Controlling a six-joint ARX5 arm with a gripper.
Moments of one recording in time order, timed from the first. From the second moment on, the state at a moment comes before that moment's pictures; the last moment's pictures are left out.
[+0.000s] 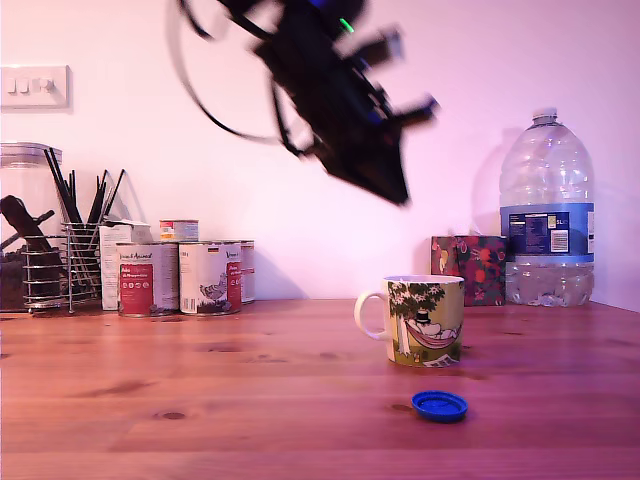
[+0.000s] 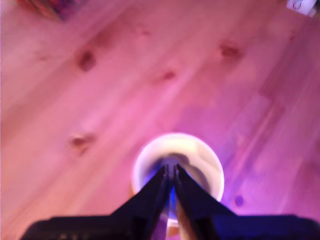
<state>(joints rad) -0.71 1.92 1.59 -0.33 0.15 0.11</state>
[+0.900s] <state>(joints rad) -0.57 1.25 0.68 0.17 0.03 -0.01</state>
